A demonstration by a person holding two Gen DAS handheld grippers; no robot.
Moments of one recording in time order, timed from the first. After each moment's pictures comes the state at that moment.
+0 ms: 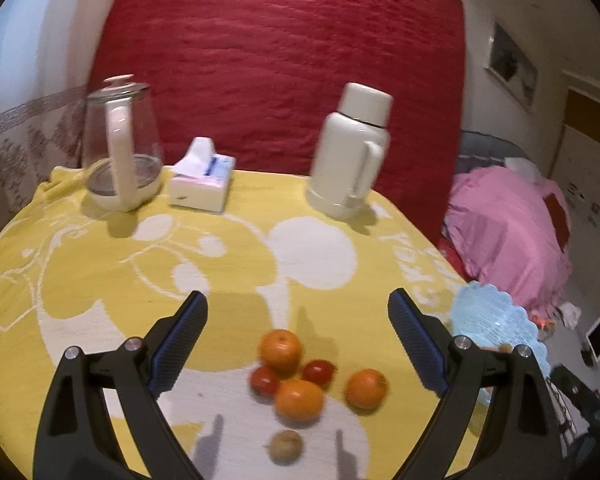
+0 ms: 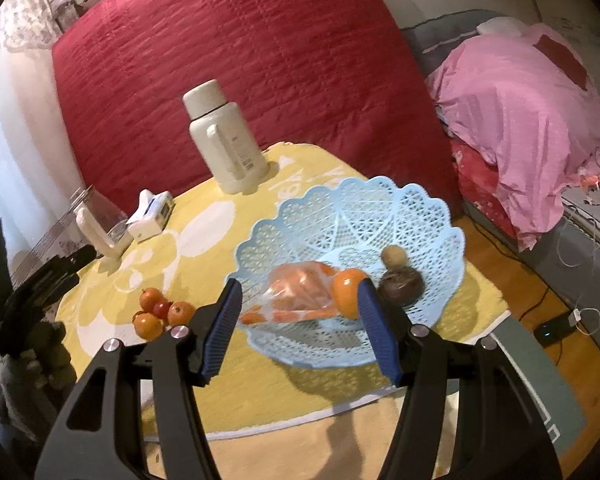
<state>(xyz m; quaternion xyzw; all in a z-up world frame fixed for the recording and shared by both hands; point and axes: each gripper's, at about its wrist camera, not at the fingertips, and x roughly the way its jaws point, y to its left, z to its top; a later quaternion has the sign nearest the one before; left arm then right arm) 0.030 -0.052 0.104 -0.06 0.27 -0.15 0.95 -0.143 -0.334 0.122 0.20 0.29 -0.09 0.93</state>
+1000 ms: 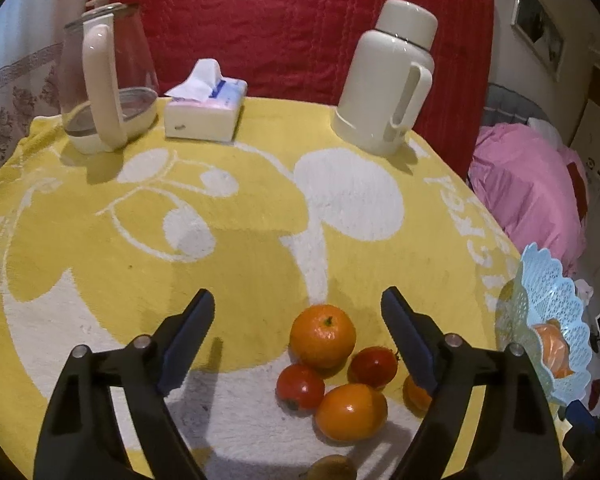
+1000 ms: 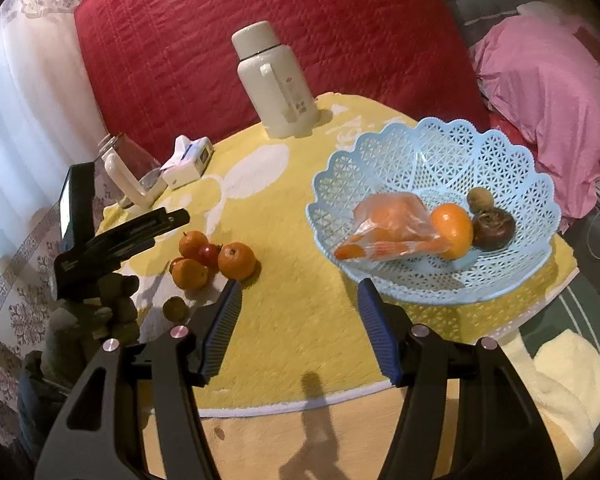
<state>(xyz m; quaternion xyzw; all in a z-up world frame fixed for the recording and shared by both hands) 0.092 -0.060 0.041 -0.04 0.38 -0.15 0.91 -0.119 -0.270 0.096 0.19 0.35 -0.02 0.92</state>
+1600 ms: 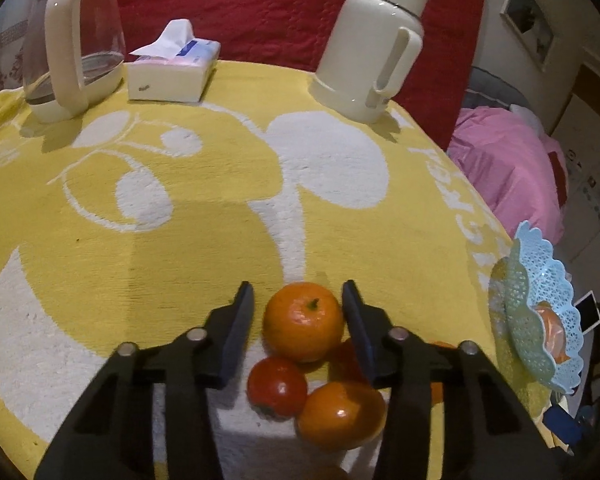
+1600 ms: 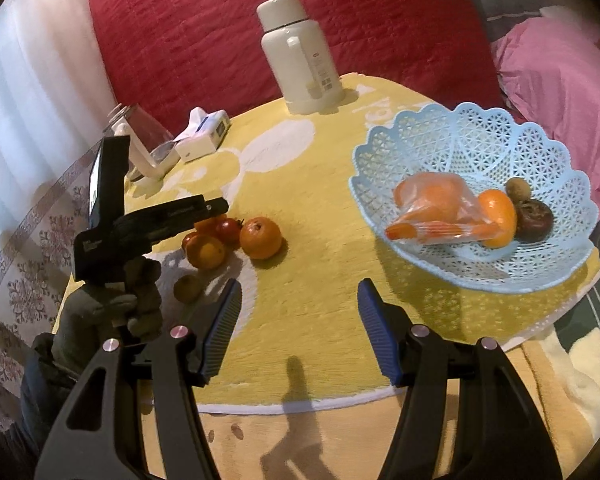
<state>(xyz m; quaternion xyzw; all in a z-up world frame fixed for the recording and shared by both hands) 0.101 -0.066 0.016 -0.06 0.41 -0.20 0.89 -0.103 -0.242 0.085 0.17 0.38 0.00 0.91</state>
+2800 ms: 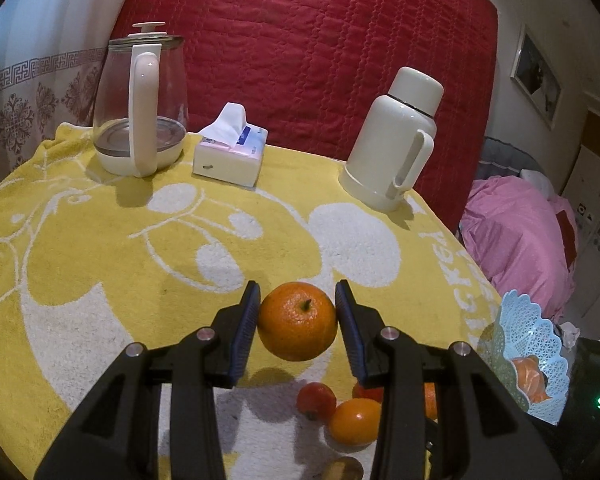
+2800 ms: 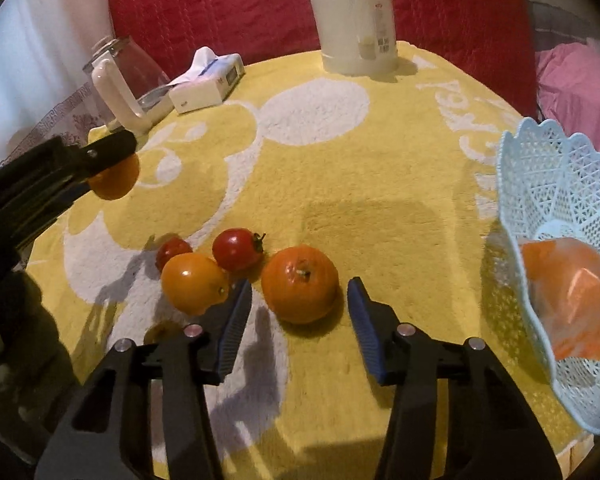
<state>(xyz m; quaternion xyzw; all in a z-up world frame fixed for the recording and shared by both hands) 0.070 -0.020 0.067 -0.10 0.30 -0.14 0.94 0.017 -0.195 0.042 0.10 0.45 0.02 0.89</state>
